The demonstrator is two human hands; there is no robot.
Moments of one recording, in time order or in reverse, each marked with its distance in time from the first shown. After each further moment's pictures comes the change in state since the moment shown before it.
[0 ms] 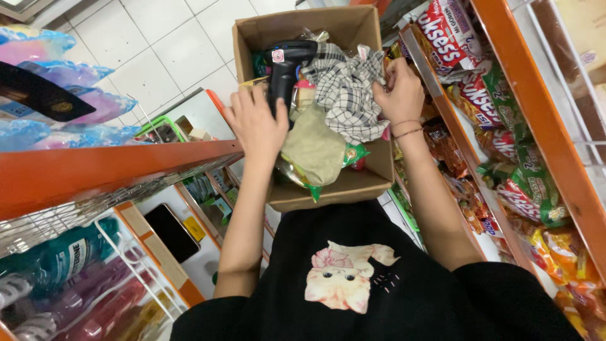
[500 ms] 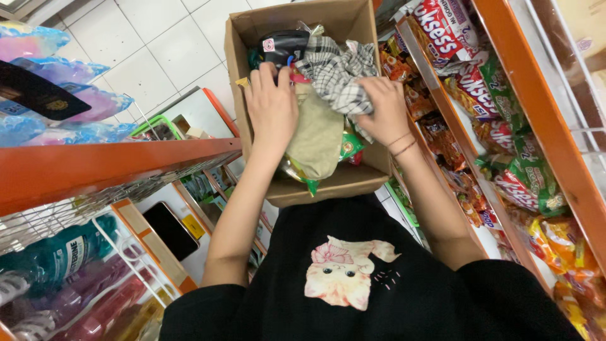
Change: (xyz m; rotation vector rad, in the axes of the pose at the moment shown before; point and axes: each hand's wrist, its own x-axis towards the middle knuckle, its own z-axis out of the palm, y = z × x) left_hand 0.013 0.025 0.002 -0.033 -0.096 0.169; right_hand -0.031 -0.057 -0.036 0.053 -0.233 -0.311
